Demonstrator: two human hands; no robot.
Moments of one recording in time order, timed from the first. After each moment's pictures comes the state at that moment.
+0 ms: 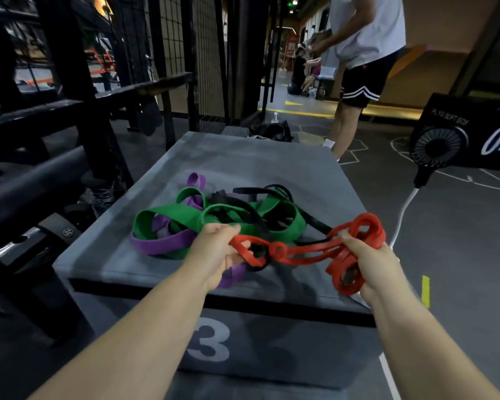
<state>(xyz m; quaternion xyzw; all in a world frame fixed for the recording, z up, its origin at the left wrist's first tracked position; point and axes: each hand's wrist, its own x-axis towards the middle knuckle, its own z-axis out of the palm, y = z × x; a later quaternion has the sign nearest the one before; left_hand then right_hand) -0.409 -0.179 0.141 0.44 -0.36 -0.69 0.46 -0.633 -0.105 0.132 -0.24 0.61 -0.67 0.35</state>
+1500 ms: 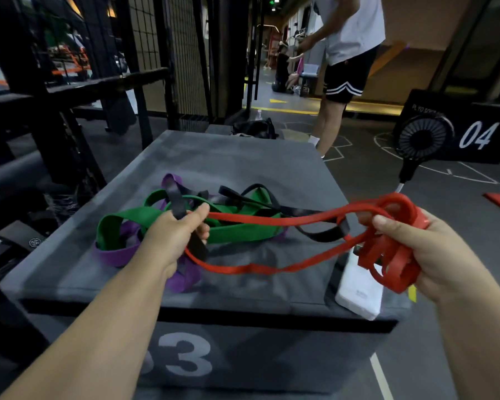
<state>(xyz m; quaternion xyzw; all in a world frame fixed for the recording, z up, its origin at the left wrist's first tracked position) -0.407 -0.223 0.137 0.47 -0.48 -0.56 0.48 -0.690 -0.070 0.186 -0.41 0.54 -0.63 0.38</state>
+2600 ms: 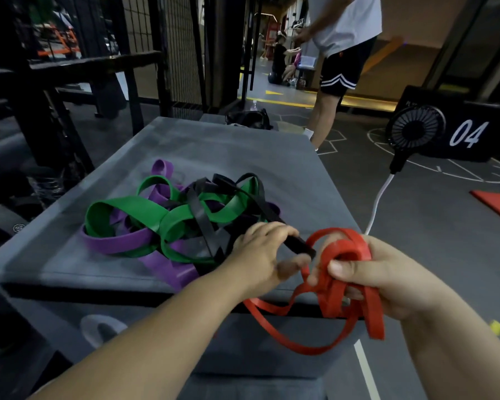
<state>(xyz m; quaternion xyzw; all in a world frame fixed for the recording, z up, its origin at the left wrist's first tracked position) -0.492 -0.165 0.114 0.33 -0.90 -0.24 0.17 -0.661 -0.053 0.175 -0.51 0.43 -0.43 0.60</state>
